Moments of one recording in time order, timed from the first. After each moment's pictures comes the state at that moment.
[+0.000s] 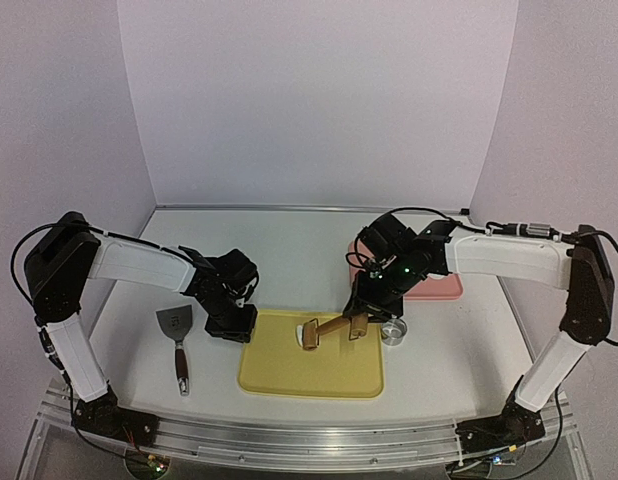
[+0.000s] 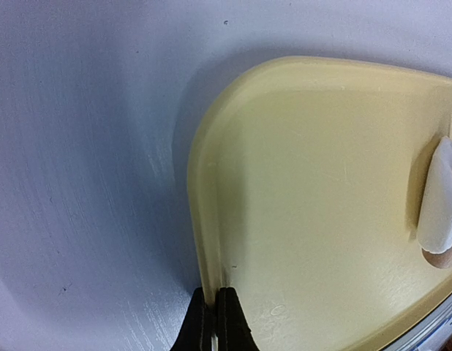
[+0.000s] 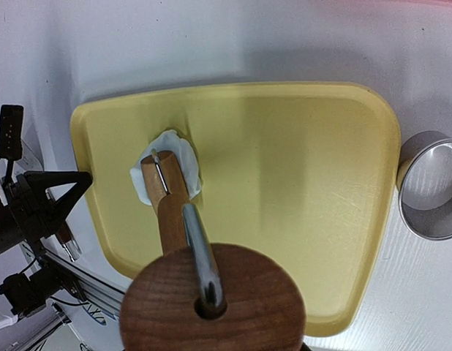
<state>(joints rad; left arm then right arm) -0.80 1.78 1.02 -0.55 0.13 -0.67 0.81 1.69 1.25 -0.73 -0.04 0.97</state>
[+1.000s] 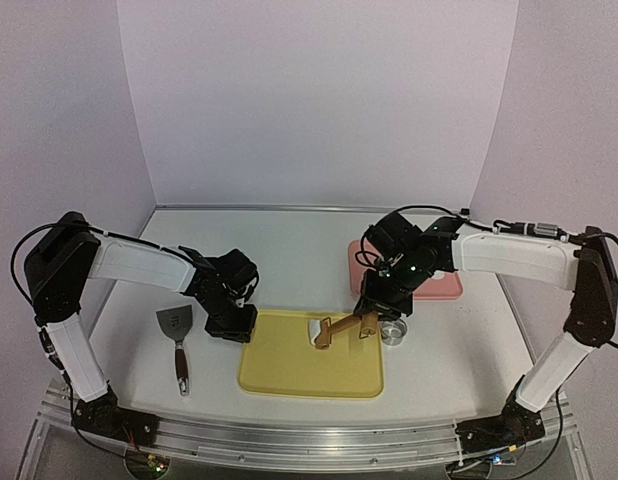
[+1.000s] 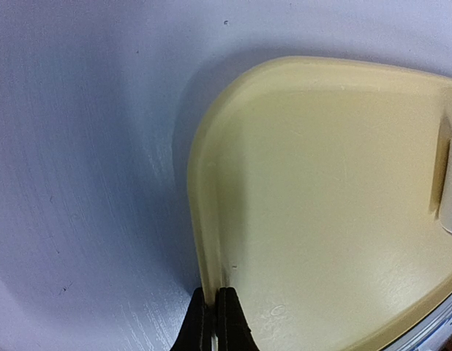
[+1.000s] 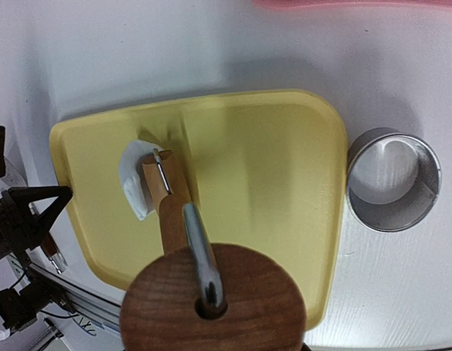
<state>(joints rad) -0.80 1.78 1.02 -0.55 0.13 -0.67 0.79 1.66 1.25 -0.79 0.01 0.97</state>
